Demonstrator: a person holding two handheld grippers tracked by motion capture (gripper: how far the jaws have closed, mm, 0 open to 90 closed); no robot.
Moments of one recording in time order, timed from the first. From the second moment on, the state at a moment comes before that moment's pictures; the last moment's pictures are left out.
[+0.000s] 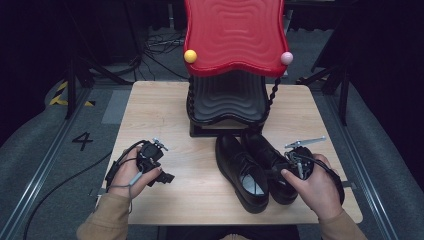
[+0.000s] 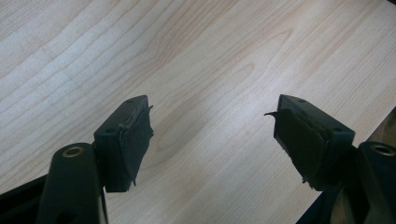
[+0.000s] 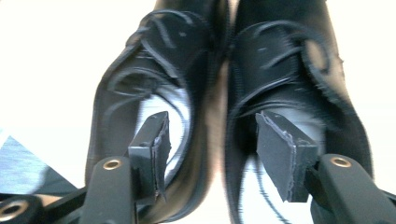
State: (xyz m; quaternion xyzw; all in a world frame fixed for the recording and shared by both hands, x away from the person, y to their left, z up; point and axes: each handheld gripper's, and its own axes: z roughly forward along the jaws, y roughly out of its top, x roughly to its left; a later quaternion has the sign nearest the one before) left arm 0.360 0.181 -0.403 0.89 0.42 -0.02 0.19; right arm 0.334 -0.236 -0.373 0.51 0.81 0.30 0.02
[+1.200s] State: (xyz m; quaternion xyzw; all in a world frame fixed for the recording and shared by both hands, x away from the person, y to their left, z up) left arm 0.360 0.178 -0.405 0.89 0.42 -0.02 0.19; right arm 0.368 -0.176 -0.424 0.51 0.84 0.17 0.06
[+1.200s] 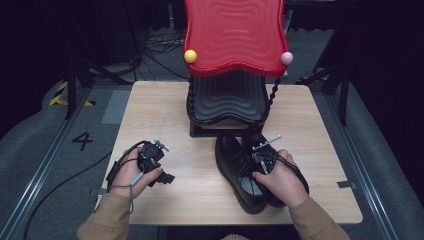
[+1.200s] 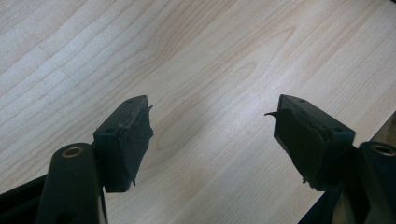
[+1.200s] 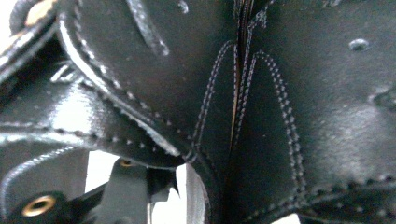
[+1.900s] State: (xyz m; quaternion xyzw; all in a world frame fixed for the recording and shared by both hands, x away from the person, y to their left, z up) left arm 0.365 0.178 -0.405 0.89 0.42 -0.02 0.20; right arm 0.384 -0.187 -0.416 0.52 0.84 0.15 0.02
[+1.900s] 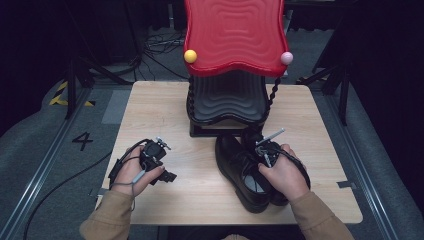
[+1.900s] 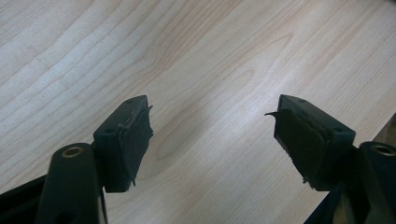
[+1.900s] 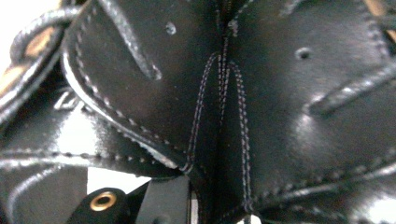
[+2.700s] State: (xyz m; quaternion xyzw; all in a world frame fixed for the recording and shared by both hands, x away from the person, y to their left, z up) left arm 0.354 0.195 -0.402 0.88 0.43 -0.02 0.20; right arm 0.359 -0.201 -0.332 0.47 0.87 0.18 -0.01
